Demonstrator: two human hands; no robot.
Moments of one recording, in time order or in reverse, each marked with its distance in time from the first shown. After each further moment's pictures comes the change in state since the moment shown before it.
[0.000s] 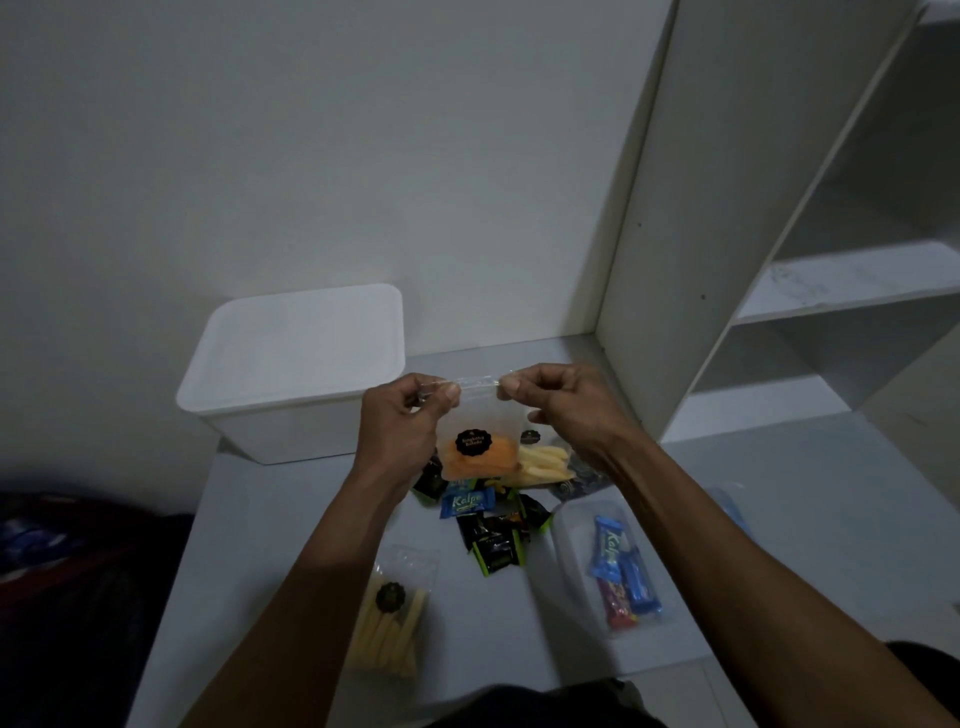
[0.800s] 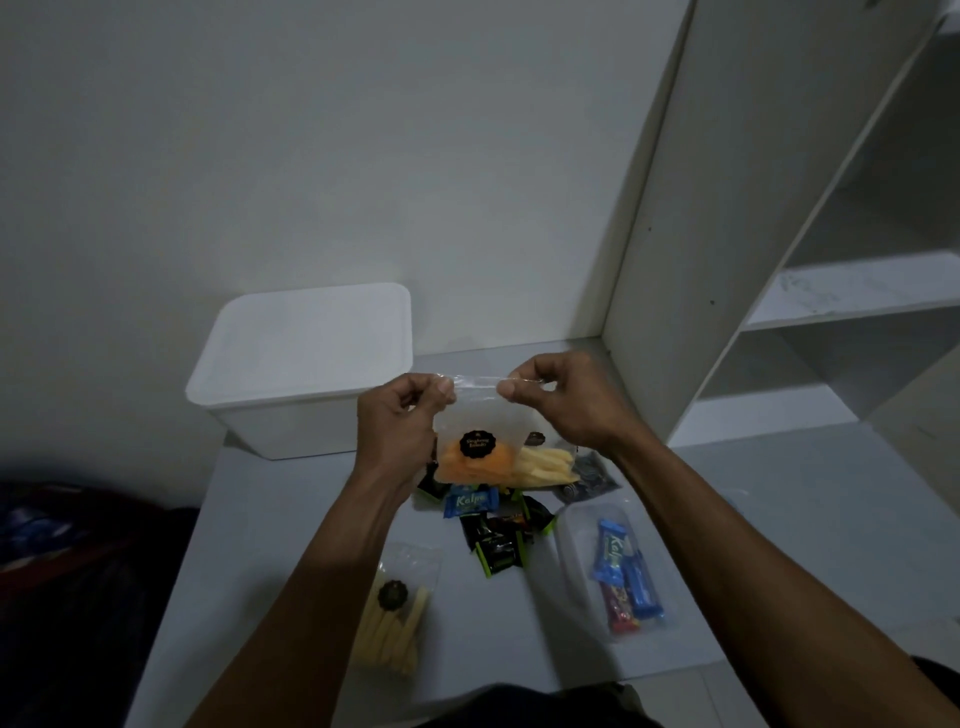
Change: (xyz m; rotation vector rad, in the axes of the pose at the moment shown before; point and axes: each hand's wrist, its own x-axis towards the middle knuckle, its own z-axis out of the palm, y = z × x) left_hand -0.003 -0.002 -0.005 -0.064 0.070 -0.002; right_hand 0.003 -0.017 0.001 -0.361 -0.025 -0.157
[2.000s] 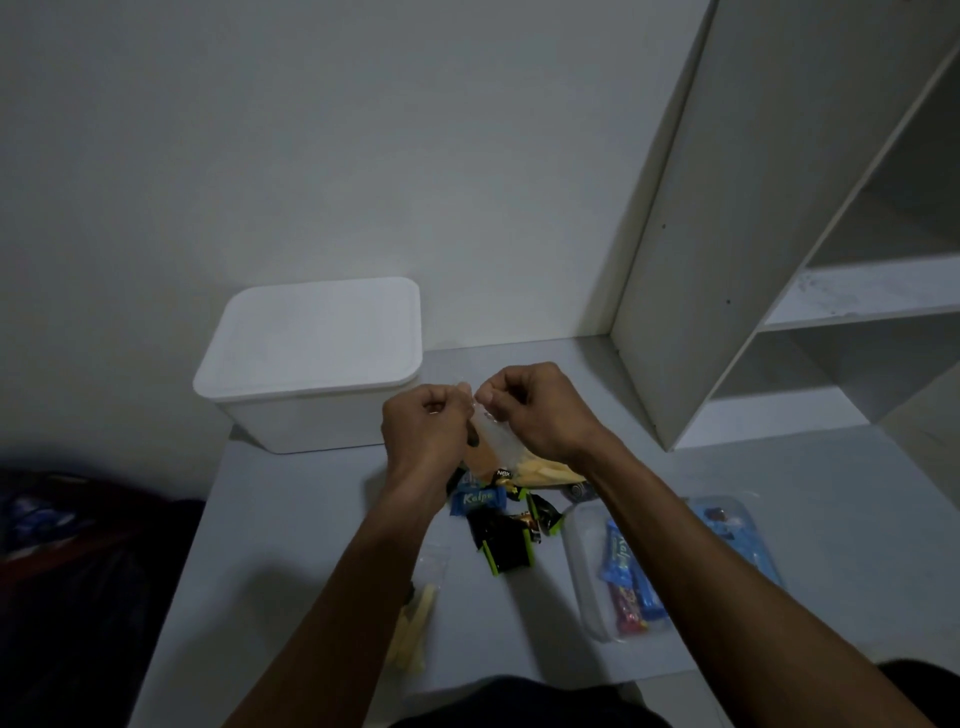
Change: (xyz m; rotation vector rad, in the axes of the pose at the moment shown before) left_hand -0.015 0.014 0.016 0.093 0.136 -0.254; right_hand 0.004 -0.007 0.041 -0.017 -0.062 -0.034
